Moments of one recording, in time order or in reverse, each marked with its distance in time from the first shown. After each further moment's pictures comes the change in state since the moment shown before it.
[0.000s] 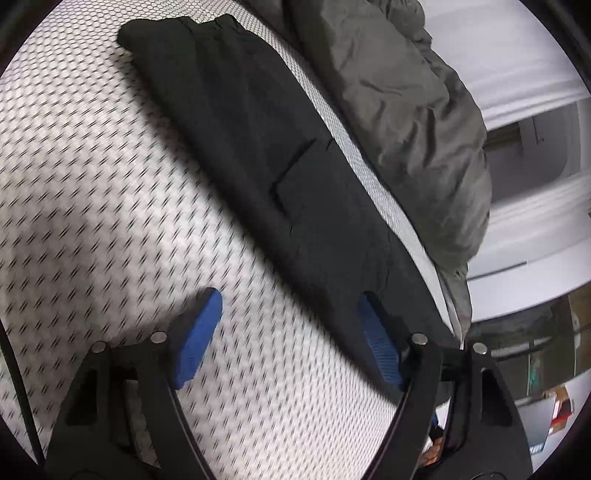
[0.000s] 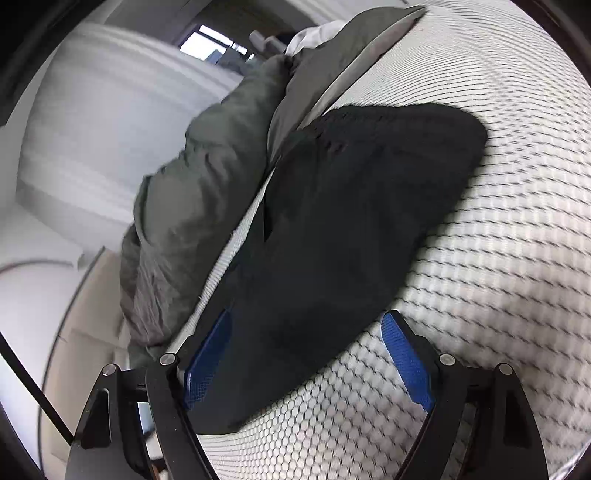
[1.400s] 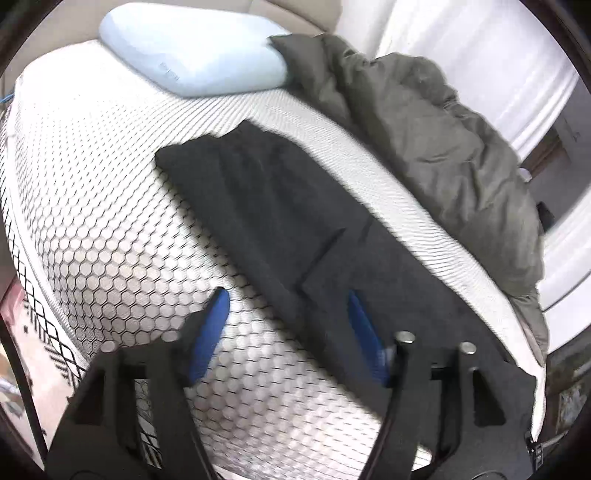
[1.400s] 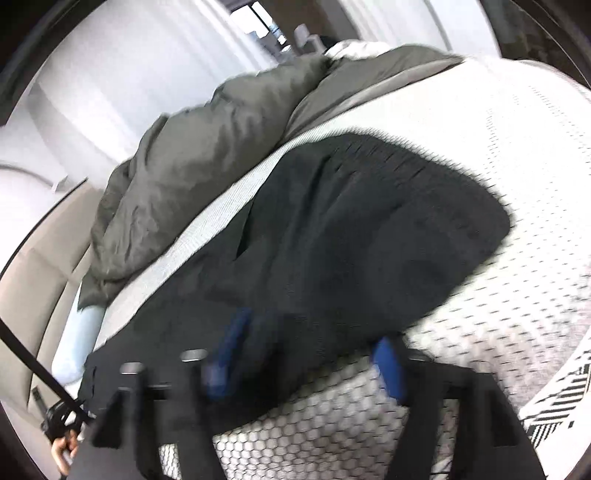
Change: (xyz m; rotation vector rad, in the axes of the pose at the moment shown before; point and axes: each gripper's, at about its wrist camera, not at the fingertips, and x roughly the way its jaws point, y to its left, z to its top) left arm -0.169 0.050 -0.071 0.128 -0.352 0.308; right arm -0.063 0.019 -0.092 -0.245 -0.077 -0.149
